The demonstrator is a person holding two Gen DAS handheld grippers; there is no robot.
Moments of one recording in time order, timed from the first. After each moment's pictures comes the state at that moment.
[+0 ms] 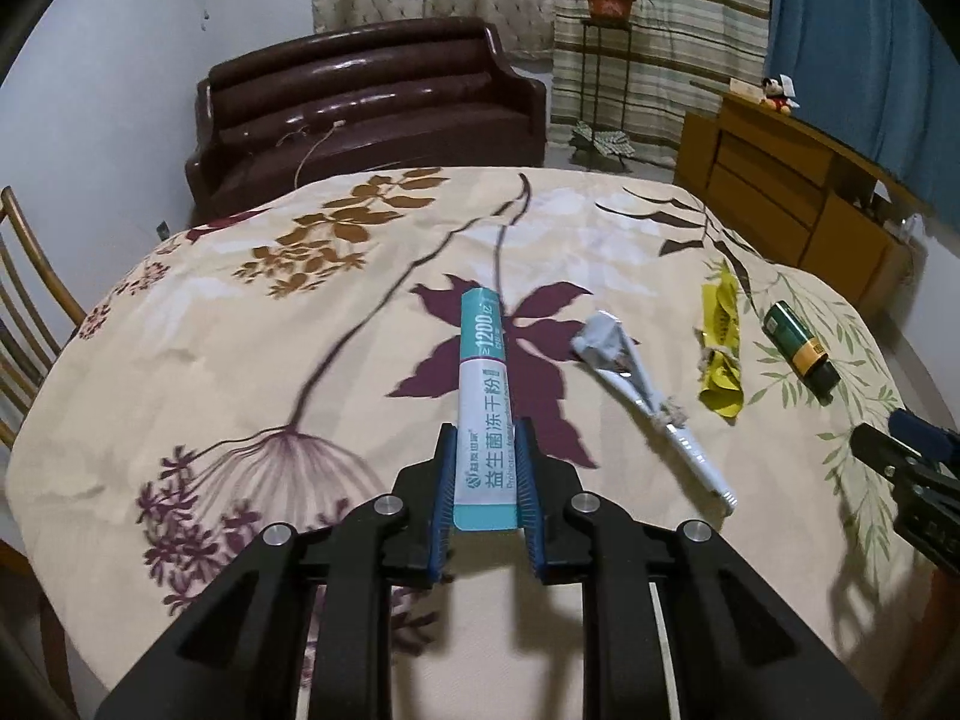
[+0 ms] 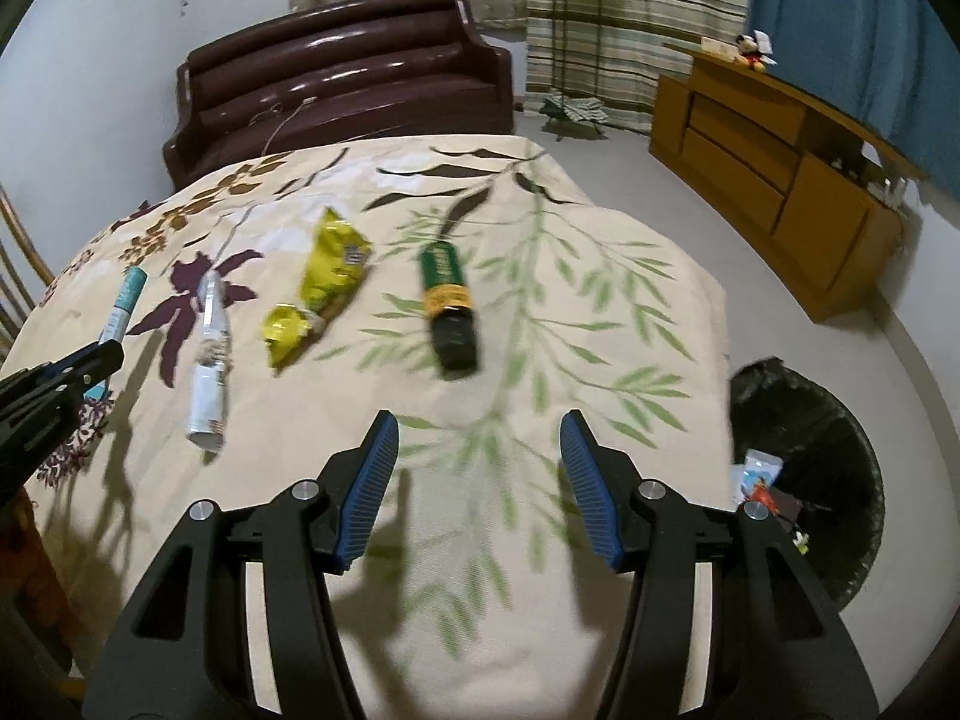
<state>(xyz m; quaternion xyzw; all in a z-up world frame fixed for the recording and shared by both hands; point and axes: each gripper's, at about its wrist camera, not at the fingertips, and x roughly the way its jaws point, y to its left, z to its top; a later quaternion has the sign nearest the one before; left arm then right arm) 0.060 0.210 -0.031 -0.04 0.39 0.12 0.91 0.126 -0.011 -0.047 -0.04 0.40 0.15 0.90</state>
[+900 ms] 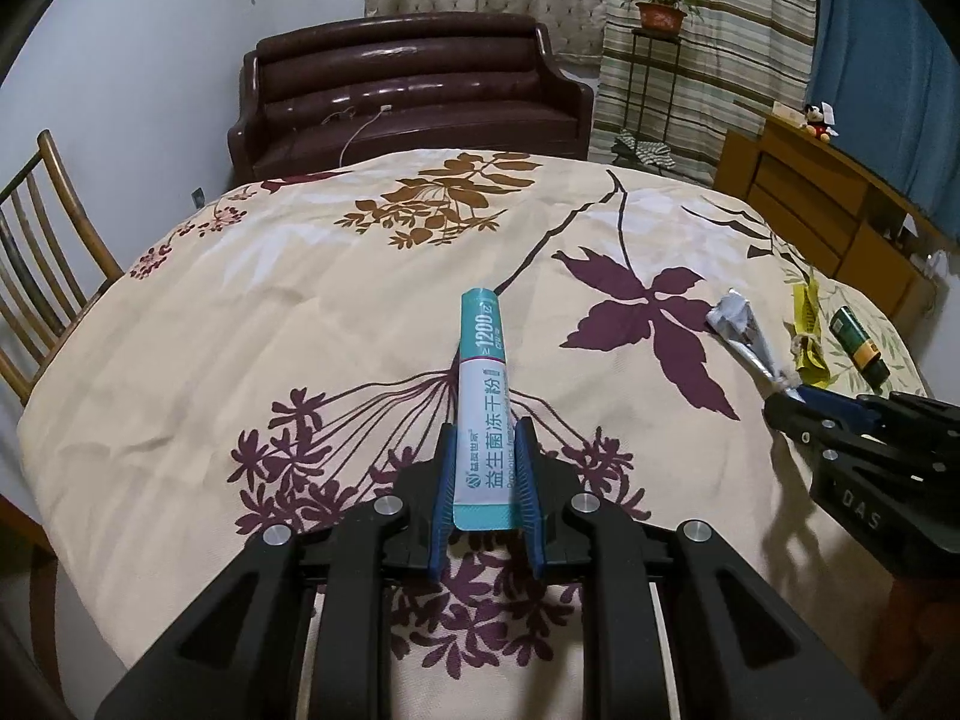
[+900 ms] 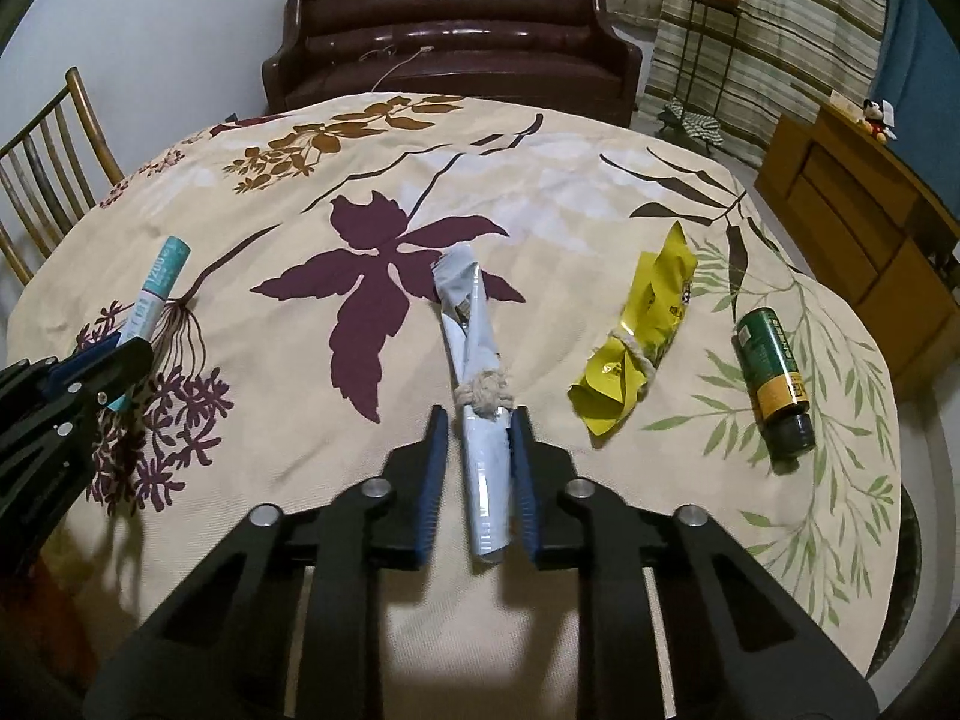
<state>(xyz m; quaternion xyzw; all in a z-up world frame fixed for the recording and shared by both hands) 0.022 0.274 -0.042 -0.07 0.39 0.15 0.91 0.121 0.124 -0.056 -0.13 0.41 0.25 0.87</state>
